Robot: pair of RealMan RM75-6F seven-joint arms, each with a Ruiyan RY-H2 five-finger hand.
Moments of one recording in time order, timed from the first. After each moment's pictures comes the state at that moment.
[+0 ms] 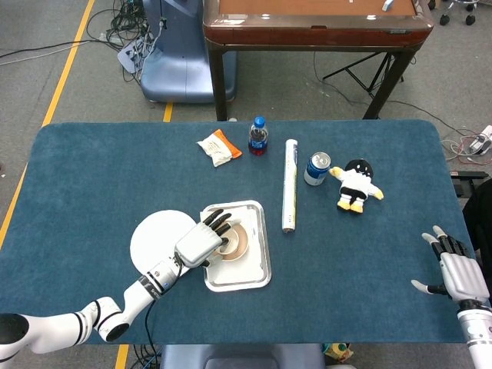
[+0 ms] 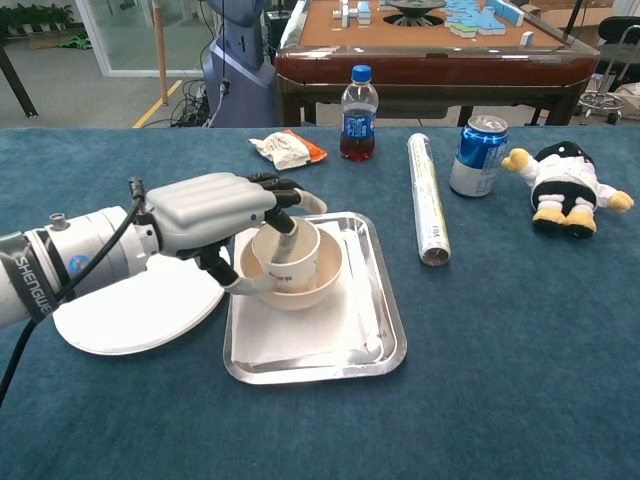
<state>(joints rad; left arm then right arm) -0.81 -1.68 -0.07 -1.28 1.54 0.98 0.14 0.13 -1.09 0.04 -1.62 -1.21 1.16 -0.05</state>
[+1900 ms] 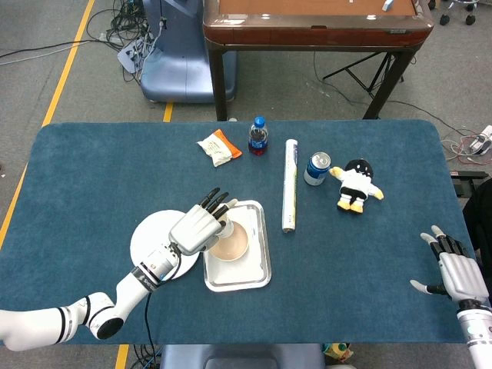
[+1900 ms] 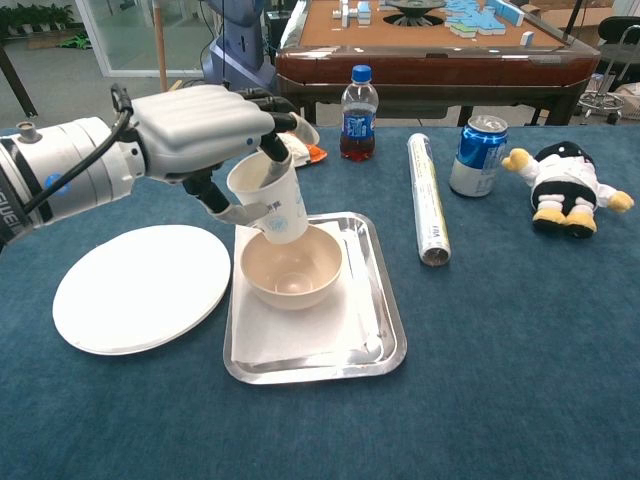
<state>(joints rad) -0.85 -1.50 -0.16 -1.56 1.39 0.98 0.54 0.14 -1.08 0.04 -1.62 -1.22 1.16 -0.04</state>
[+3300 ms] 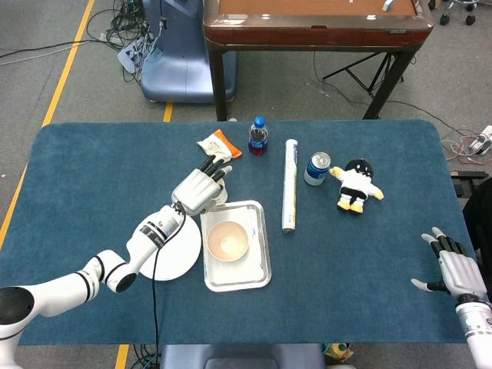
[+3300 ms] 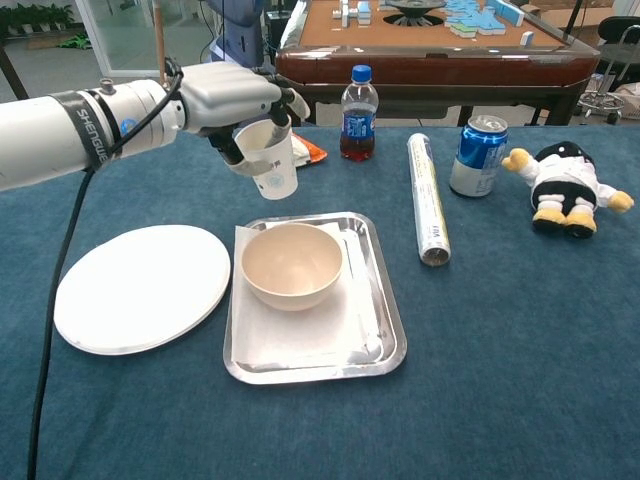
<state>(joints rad) -1.03 -1.60 -0.20 -1.10 1.37 0.82 0.26 0.18 -1.10 0.05 -1.57 -1.13 1.05 -0.03</state>
